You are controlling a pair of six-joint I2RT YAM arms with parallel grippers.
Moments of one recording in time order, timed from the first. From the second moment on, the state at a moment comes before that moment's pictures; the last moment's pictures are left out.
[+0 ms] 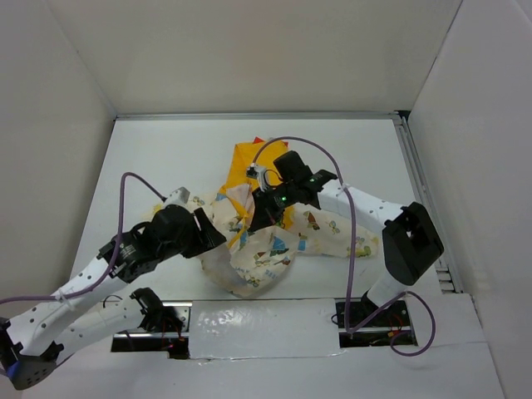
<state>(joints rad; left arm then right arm) -0.78 0.76 0.82 -0.80 -0.15 -1.05 0.67 1.62 1.19 -0.44 -0.79 0.08</state>
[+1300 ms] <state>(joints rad) -0.83 0.83 0.69 -0.43 -0.08 -0.99 0.70 1.49 1.11 -0.27 -0.83 0.31</state>
